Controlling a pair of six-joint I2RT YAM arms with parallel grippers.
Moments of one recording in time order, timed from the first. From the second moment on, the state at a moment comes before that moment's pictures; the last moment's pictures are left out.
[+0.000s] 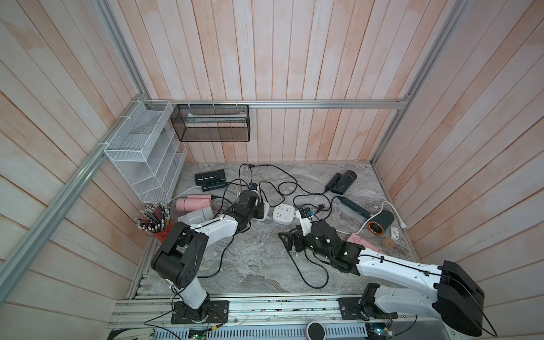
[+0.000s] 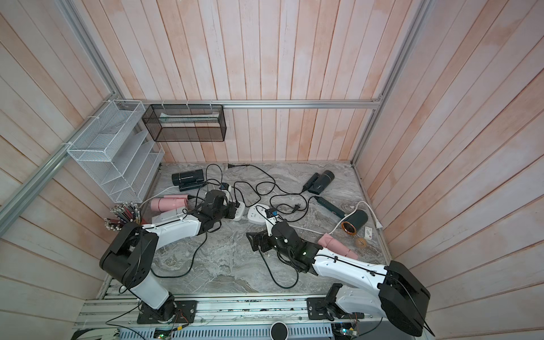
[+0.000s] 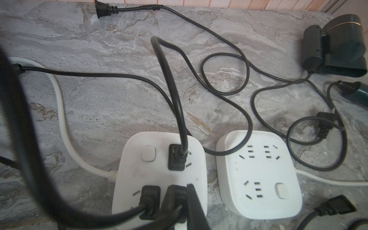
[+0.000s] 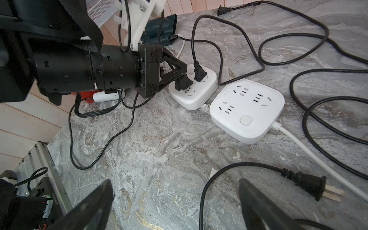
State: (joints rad) left arm -0.50 1.68 0.91 0.10 -0.06 -0.26; right arm 0.95 1.16 0.57 0.12 0.09 0.50
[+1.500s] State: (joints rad) left arm -0.52 1.68 0.86 0.17 -0.09 -0.26; right arm 0.95 1.17 0.56 0.12 0.10 0.51
